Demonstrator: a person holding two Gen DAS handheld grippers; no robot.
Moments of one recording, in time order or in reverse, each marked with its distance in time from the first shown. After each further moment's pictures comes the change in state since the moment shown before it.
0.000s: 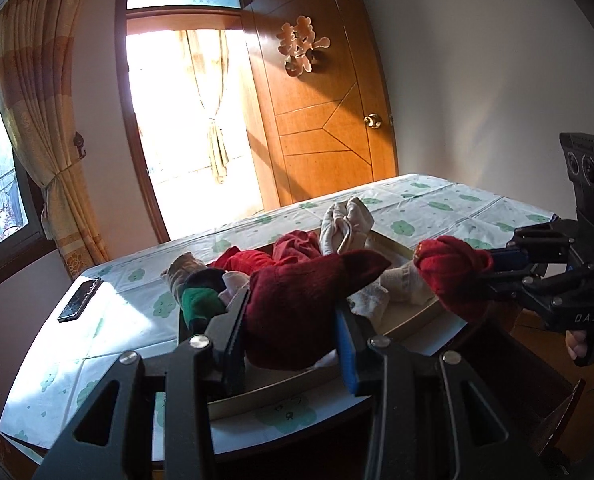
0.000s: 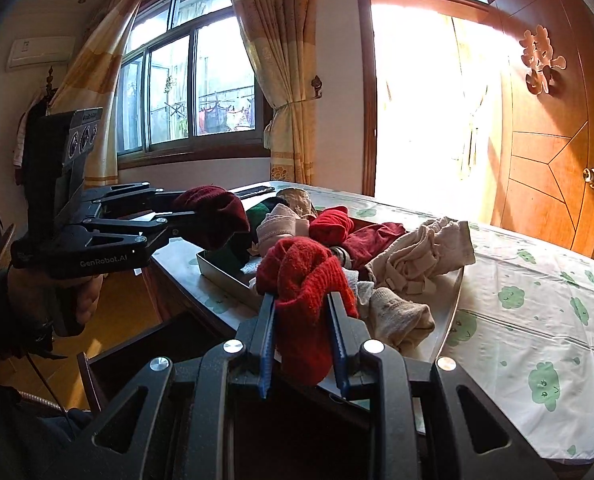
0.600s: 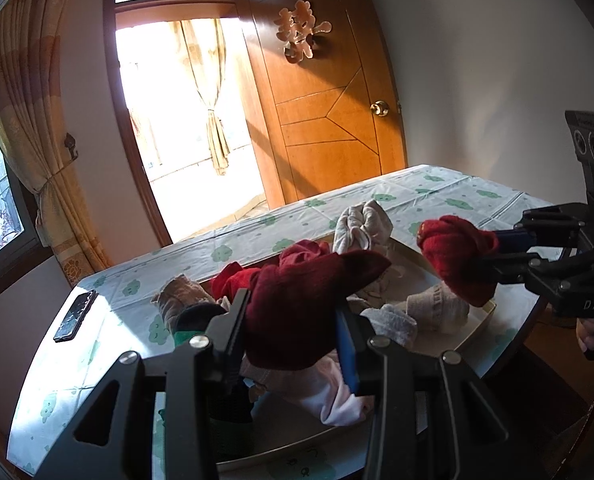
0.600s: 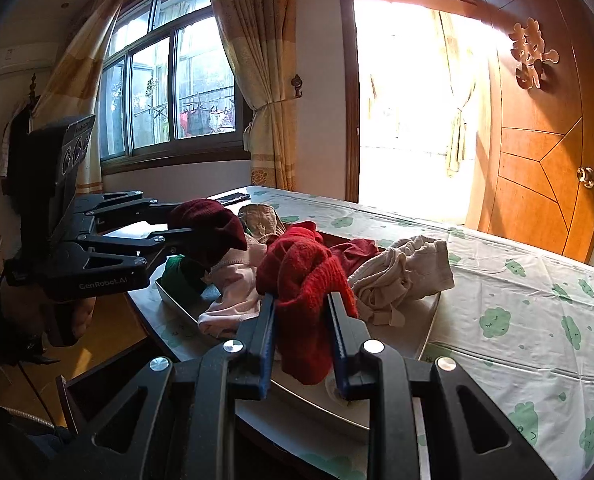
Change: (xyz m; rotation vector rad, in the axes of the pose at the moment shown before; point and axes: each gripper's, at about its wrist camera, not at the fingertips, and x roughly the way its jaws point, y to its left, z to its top) left arm 0.053 0.005 0.030 0.024 0.052 0.019; right arm 0.027 -0.040 0.030 0.027 0.015 -0.041
